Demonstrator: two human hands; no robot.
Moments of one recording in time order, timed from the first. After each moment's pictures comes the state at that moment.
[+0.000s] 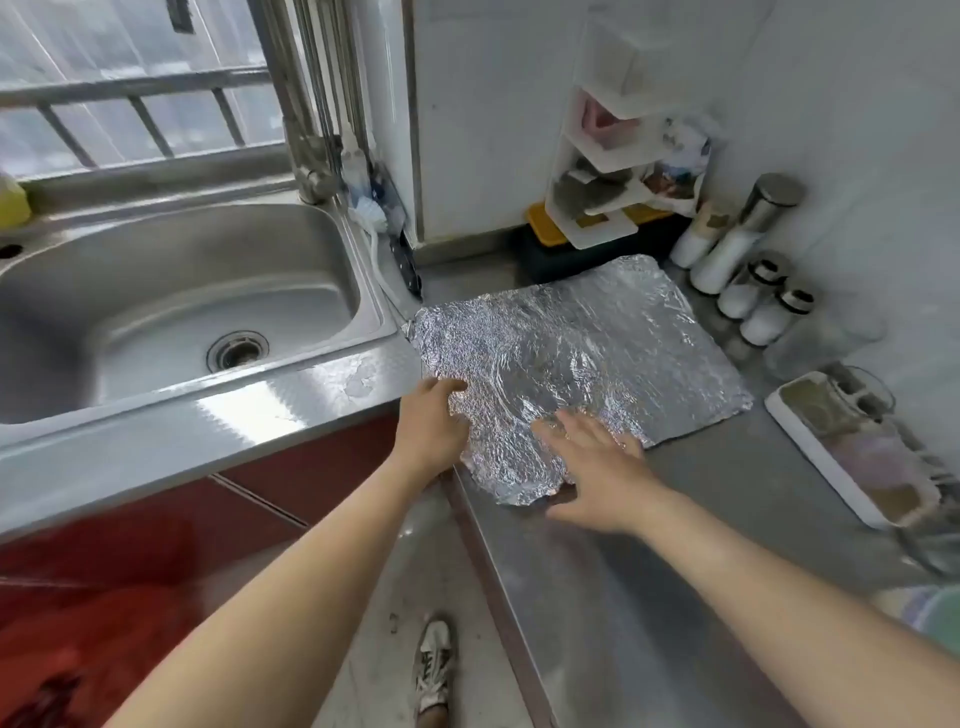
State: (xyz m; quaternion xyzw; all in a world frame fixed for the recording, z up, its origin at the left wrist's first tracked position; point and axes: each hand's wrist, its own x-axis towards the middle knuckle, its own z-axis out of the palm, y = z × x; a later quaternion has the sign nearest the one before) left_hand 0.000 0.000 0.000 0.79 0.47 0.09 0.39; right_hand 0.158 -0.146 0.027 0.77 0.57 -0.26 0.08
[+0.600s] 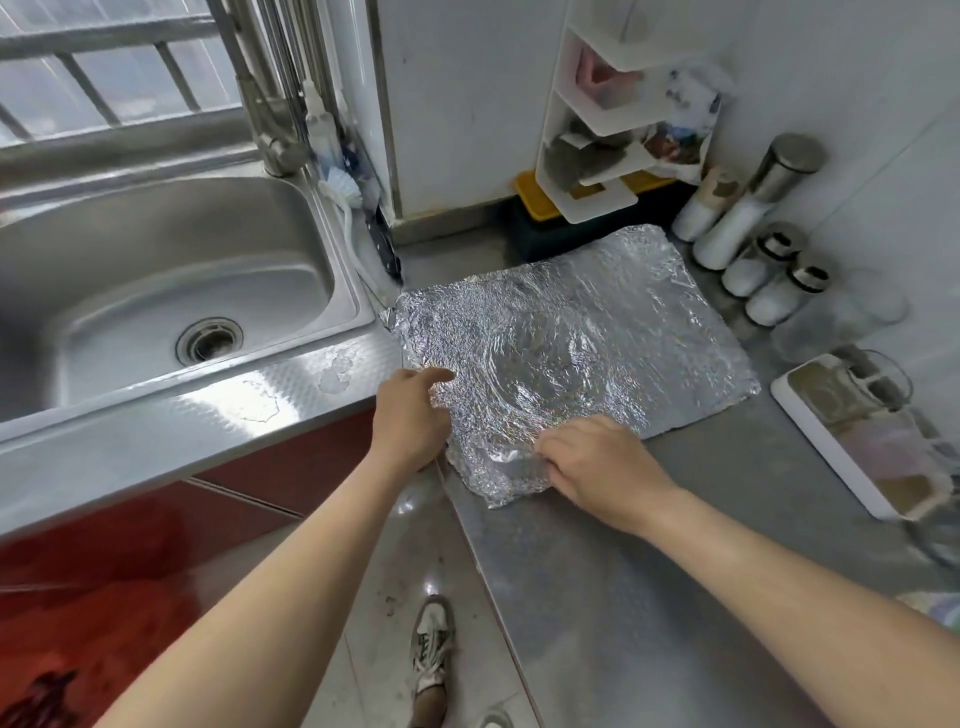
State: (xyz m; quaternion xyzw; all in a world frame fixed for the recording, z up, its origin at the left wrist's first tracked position) left_hand 0.010 0.019 -0.017 0.77 0.51 0.08 0.38; right_hand 0.179 -0.138 0.007 0.67 0.74 -0.07 -0.03
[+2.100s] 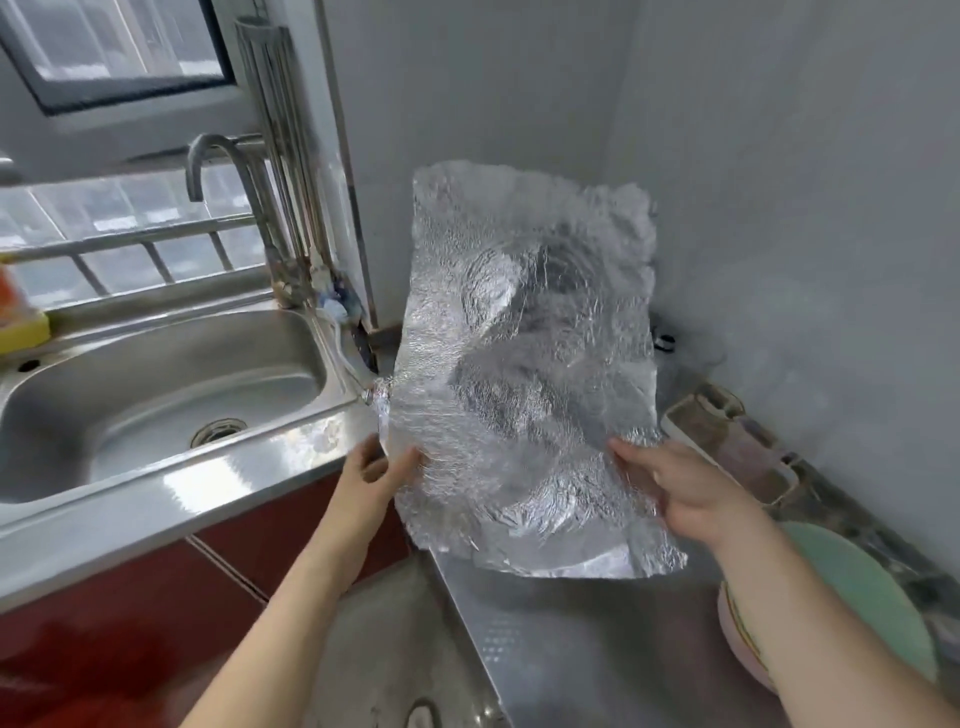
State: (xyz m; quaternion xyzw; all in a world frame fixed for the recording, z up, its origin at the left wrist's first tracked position) left_hand -0.055 -0.104 0.104 0.51 0.46 0.24 0.69; right_hand 0.218 -0.270 0.123 0.67 0.10 -0.47 -0.56
